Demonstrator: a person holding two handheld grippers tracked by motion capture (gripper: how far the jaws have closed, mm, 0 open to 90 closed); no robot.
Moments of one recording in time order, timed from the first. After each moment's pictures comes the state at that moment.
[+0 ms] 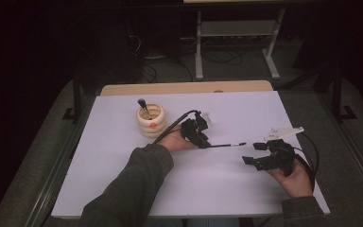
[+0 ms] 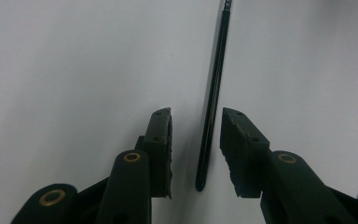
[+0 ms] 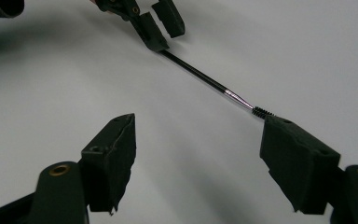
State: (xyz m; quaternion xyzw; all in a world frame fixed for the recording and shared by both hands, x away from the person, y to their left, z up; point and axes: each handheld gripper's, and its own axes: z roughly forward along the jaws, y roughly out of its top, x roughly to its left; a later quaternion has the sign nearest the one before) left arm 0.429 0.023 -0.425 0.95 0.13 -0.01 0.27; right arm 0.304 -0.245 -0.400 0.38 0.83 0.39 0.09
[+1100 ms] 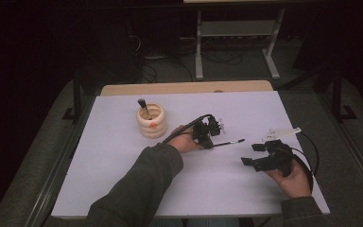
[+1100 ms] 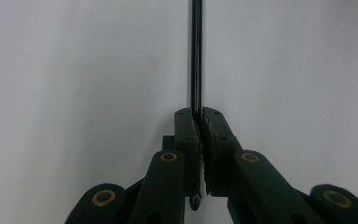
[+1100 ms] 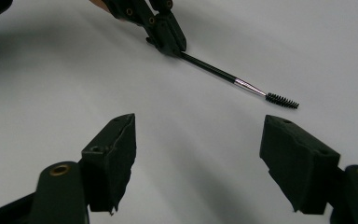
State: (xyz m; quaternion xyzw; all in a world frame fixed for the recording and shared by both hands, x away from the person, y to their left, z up) left arm 0.414 -0.013 -0.421 0.98 0.09 0.04 0.18; right arm 0.305 -0.242 -0.404 0.38 0.84 0.39 0.08
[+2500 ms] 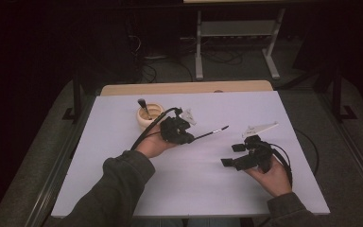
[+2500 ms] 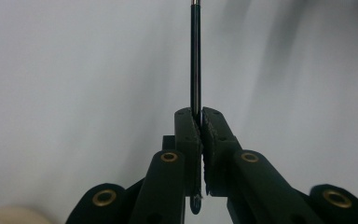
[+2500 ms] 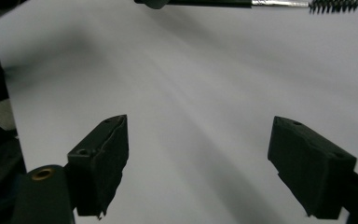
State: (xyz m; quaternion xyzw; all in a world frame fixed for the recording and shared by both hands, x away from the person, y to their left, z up) left arm 0.380 0.086 -0.358 0.94 0.14 0.07 0.29; right arm 0.315 -0.190 -0.396 0.36 0.83 0.41 0.00
